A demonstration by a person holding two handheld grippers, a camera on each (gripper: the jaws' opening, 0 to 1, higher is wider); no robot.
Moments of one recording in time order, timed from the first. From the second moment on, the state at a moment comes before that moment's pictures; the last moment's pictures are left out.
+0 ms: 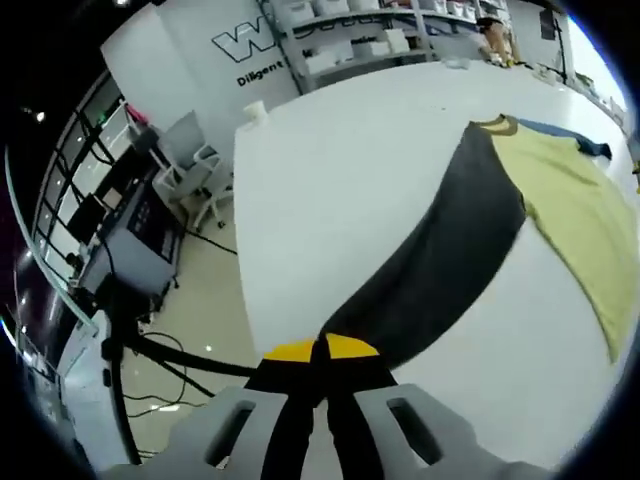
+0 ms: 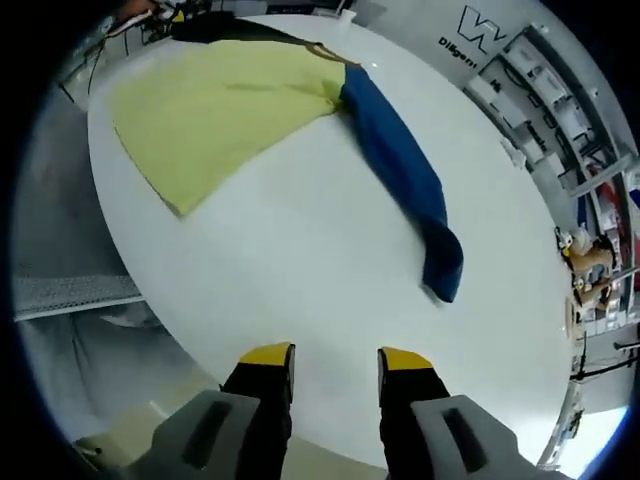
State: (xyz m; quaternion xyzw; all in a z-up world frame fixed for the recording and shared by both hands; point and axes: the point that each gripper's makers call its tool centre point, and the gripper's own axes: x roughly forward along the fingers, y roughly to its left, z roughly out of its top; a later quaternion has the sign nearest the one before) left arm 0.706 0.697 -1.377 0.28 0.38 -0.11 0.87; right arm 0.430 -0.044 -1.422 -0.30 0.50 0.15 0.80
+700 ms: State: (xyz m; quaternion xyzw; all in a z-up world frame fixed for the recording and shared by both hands) left arm 0.678 0.709 -1.408 0.28 0.41 -0.12 0.86; right arm 0.430 -0.037 -1.422 -0.30 0.51 0.15 0.79
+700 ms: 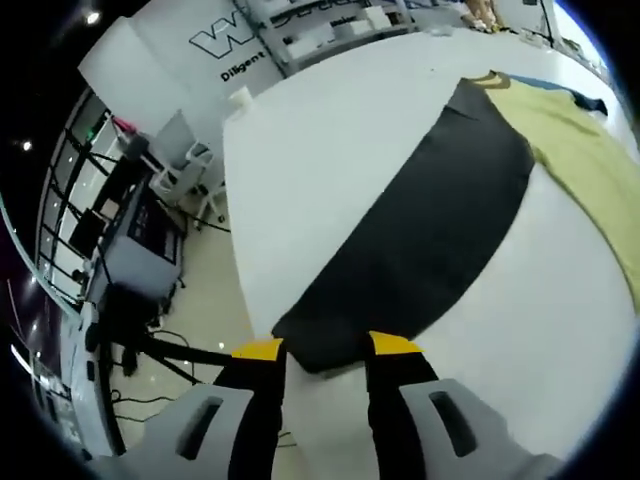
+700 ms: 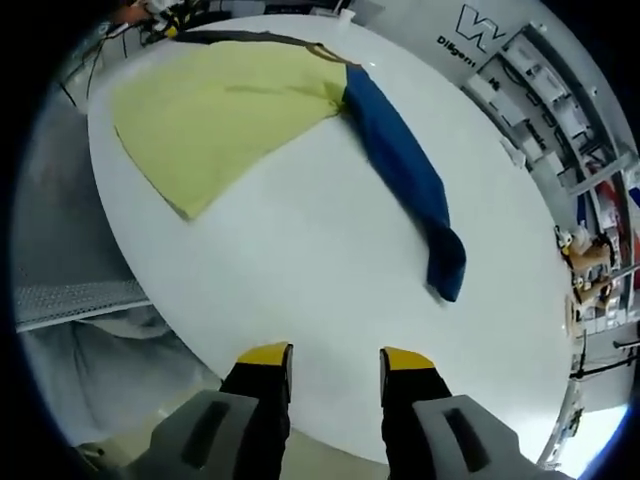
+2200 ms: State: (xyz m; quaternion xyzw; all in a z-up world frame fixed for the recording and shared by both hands) left arm 0.652 0.704 -1.415 0.21 0.39 -0.11 0.89; right arm 0.426 -0.029 -1.432 -0.29 0.50 0.15 0.80
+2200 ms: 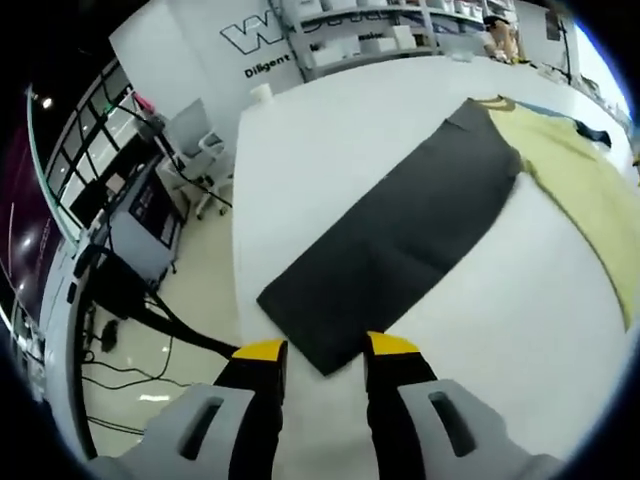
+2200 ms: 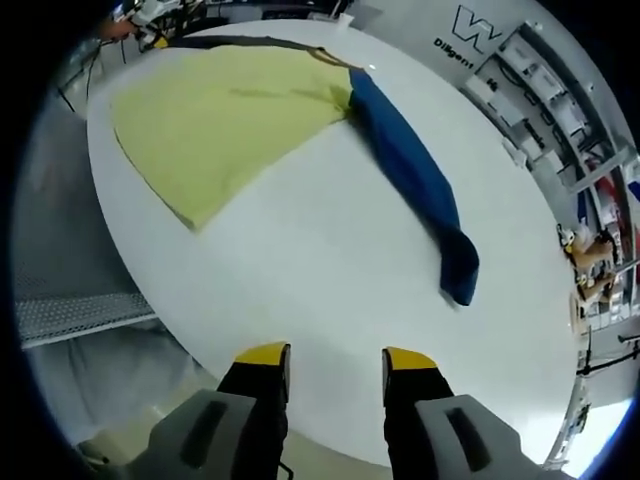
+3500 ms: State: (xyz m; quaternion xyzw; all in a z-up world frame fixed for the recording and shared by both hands) left arm 0.619 0.514 -1.384 0.14 0.30 -0.33 0.88; right arm 0.426 -0.044 -1.432 -0.24 0.49 0.13 0.83
